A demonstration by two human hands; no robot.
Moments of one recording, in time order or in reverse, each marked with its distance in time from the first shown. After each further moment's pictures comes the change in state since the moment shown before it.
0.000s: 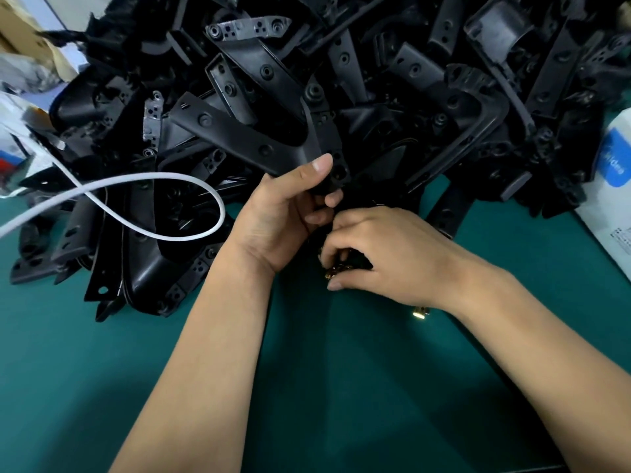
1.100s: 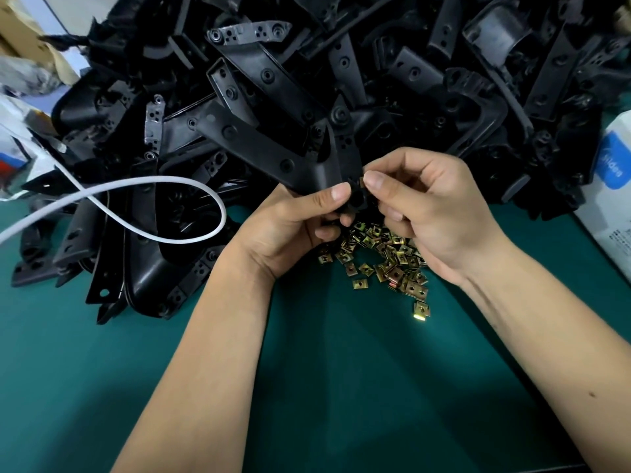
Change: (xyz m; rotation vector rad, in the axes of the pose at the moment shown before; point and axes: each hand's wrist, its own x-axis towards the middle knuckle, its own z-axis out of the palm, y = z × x) left_hand 0.002 -0.008 -0.004 0.075 -0.095 -0.111; right_hand -0.001 0.018 -0.006 1.242 0.578 0.213
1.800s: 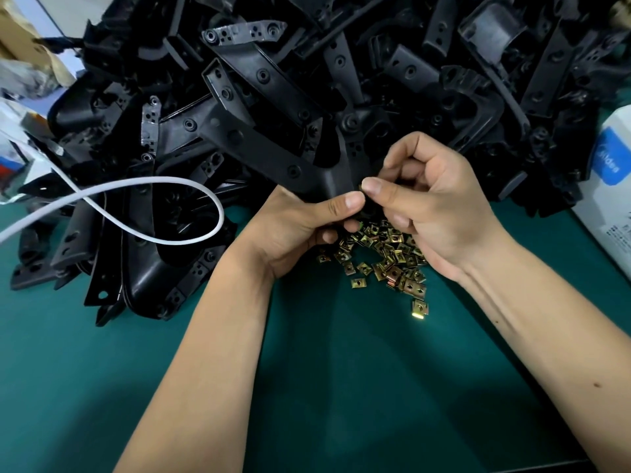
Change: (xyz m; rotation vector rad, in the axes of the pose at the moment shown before) left_hand -0.001 0.002 0.009 0.178 0.100 -0.027; right_hand 0.000 -0.001 -0.003 0.063 0.026 -0.024
